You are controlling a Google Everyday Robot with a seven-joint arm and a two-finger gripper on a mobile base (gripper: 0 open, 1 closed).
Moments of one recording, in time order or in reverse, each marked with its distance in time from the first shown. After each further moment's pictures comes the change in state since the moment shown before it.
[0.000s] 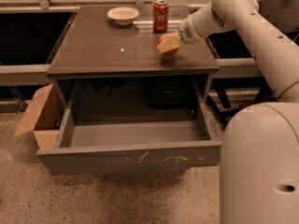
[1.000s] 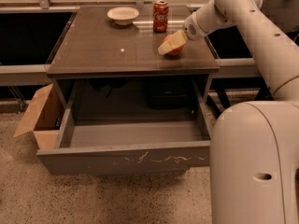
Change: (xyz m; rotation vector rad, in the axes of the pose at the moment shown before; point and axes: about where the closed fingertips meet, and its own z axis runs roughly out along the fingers) arm 0.007 -0.029 -0.007 0.054 0.050 0.015
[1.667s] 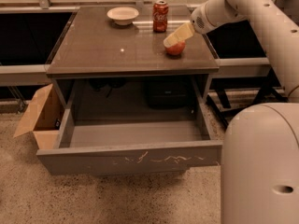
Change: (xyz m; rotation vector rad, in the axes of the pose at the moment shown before) arm -0.014 -0.012 -0.033 0.066 -0.054 -0.022
